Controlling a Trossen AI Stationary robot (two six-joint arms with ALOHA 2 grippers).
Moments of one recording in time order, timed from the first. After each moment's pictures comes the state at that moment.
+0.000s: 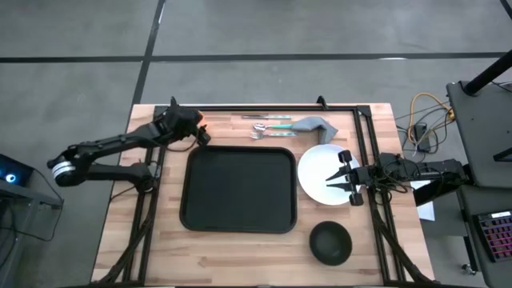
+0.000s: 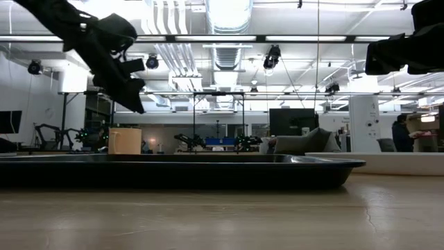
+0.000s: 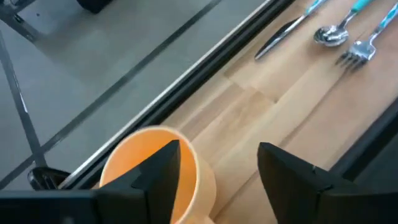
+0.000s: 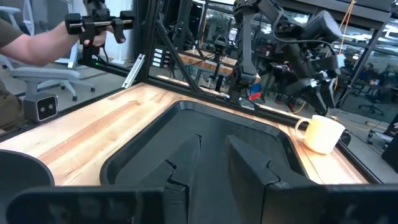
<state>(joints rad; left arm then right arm) 0.62 1.04 0.63 -0.28 -0.34 0.05 0.07 0.03 0.02 0.00 -0.16 -0.20</state>
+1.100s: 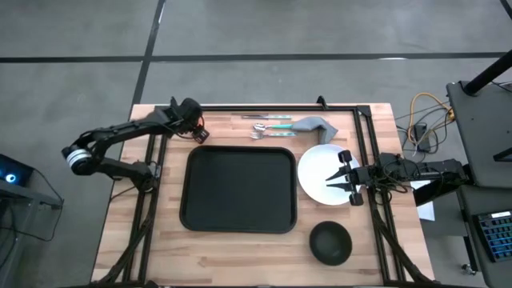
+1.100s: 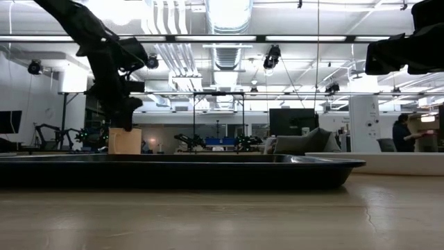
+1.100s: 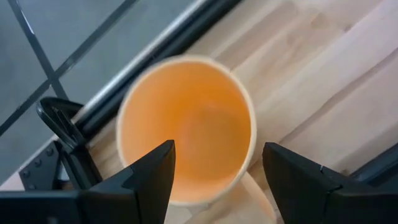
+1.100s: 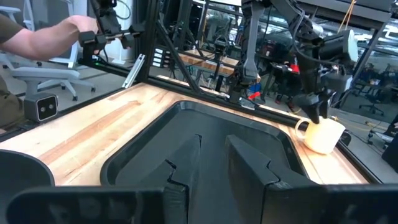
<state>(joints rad) 0.74 1.24 0.75 -0.52 -0.34 0.00 0.07 0.03 0.02 0.00 -0.16 -0.20</state>
